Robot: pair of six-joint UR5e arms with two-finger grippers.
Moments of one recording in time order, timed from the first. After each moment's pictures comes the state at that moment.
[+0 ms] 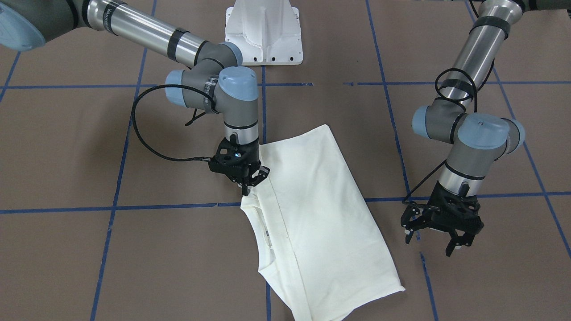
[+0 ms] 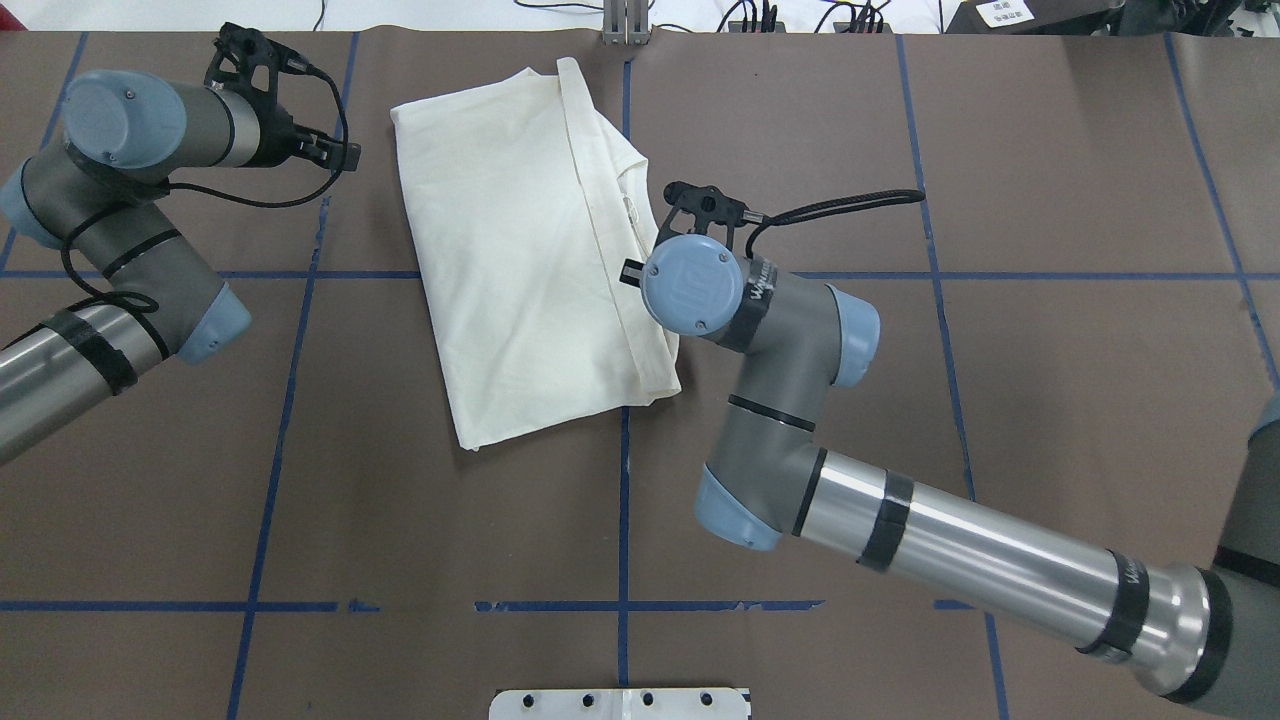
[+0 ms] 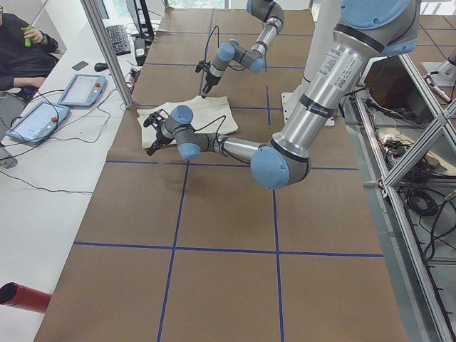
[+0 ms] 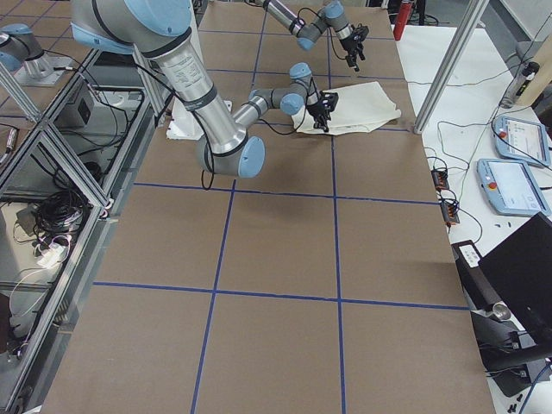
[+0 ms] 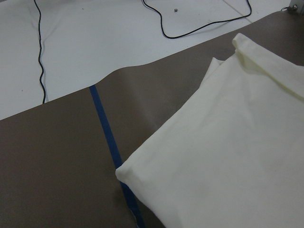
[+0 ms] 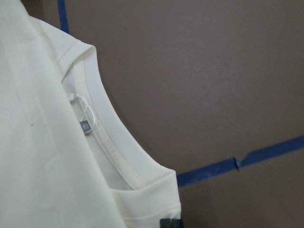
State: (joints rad) left arm -0.92 -2.12 -1.14 -2.53 -1.74 -0.60; right arm 0.49 -0.83 1.39 -1.27 1.47 1.54
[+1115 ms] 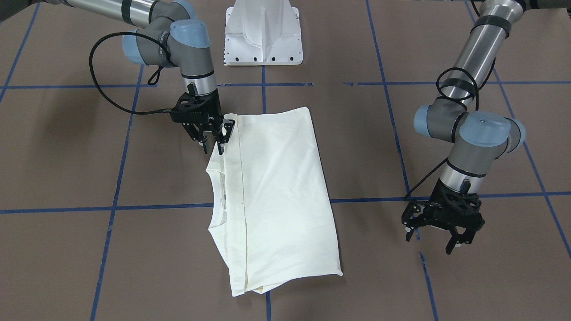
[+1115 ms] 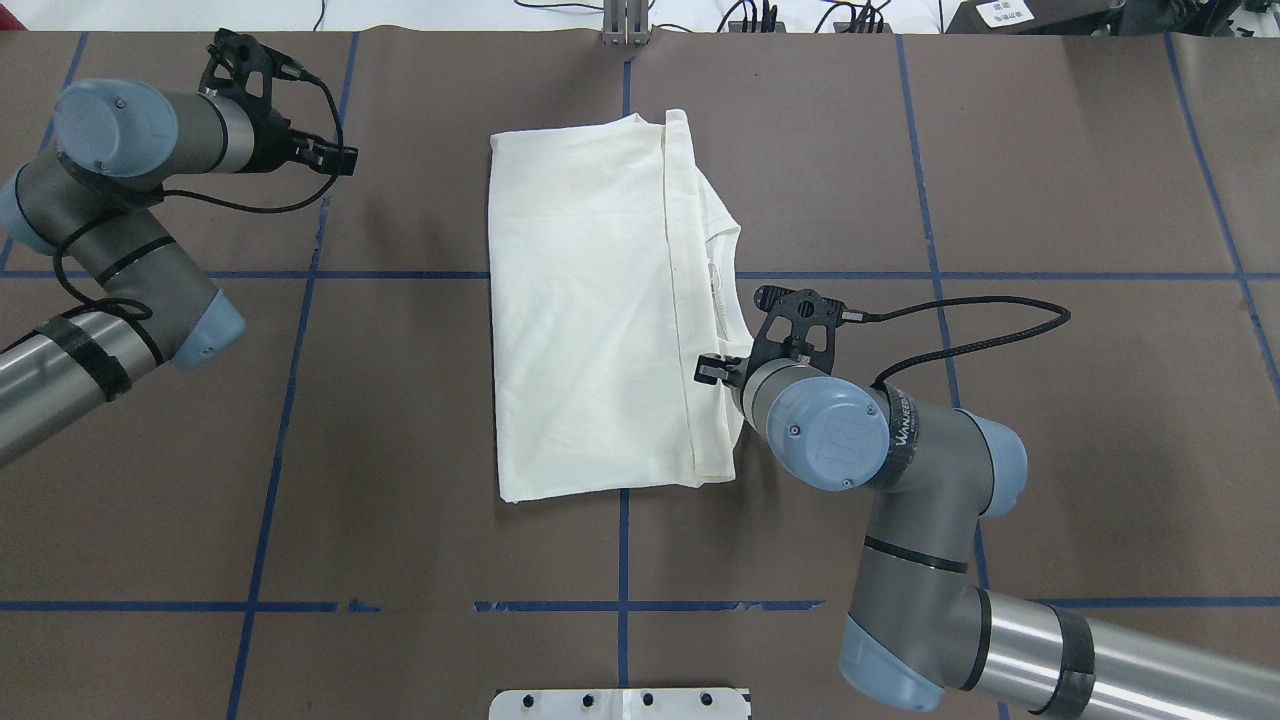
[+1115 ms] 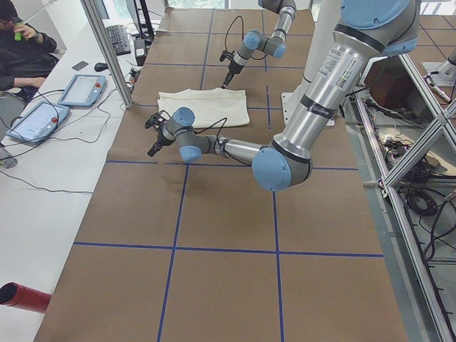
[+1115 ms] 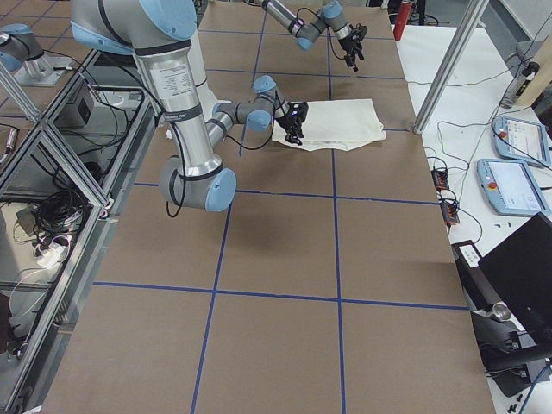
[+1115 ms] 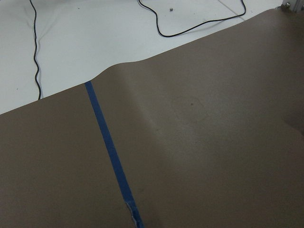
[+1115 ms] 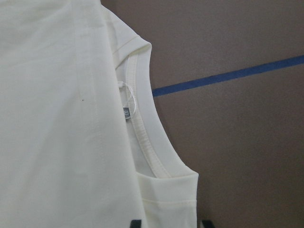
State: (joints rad) left arm -0.92 -2.10 -1.15 -2.56 -1.74 -0.60; right arm 0.38 -1.12 1.74 -1.27 1.35 1.49
